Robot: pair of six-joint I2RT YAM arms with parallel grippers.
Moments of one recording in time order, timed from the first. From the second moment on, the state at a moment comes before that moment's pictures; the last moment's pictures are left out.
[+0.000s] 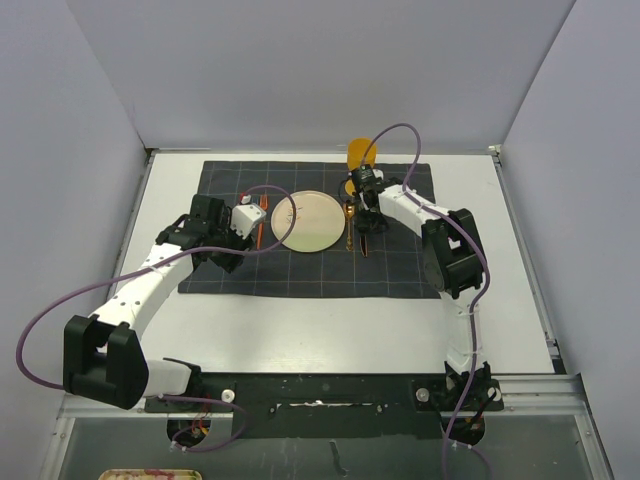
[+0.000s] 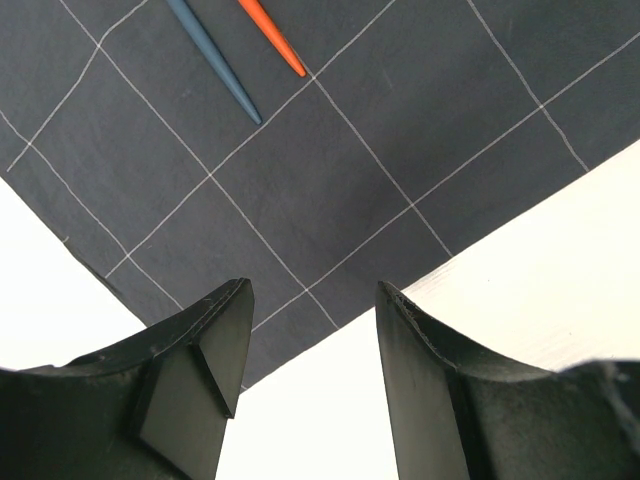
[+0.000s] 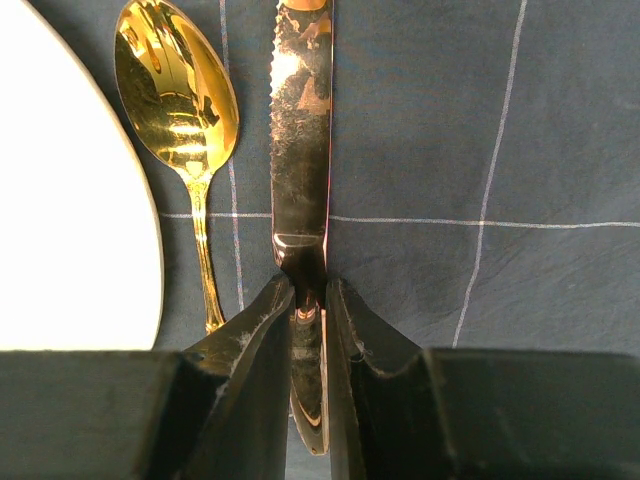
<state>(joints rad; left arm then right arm) -0.27 1.32 0.99 -0.62 0.12 0.43 0.42 2.19 1.70 -0.64 0.18 0.41</state>
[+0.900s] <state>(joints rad) -0.27 1.33 0.99 -0.62 0.13 0.43 0.43 2.19 1.68 -0.62 0.18 0.43</state>
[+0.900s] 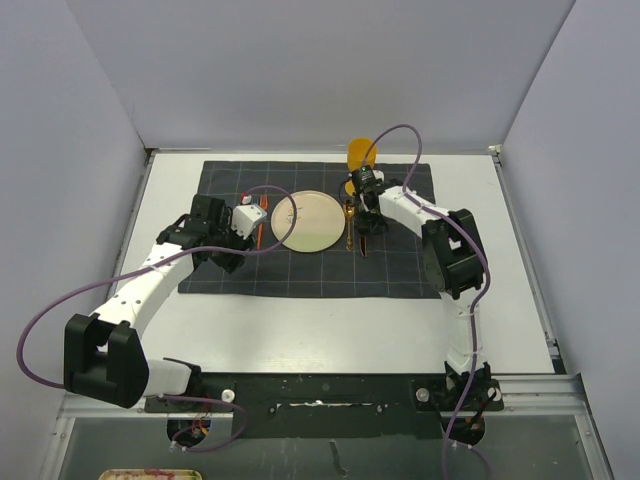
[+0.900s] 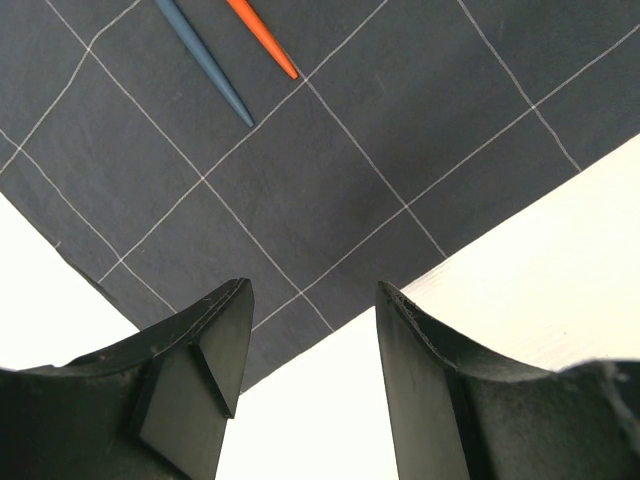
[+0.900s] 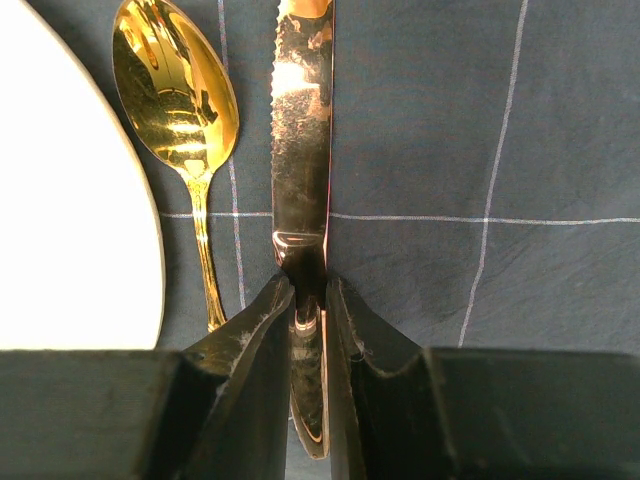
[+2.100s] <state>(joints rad) -0.27 1.34 0.99 -0.62 0.13 0.43 0.45 2.14 1.59 -0.56 0.17 0.43</state>
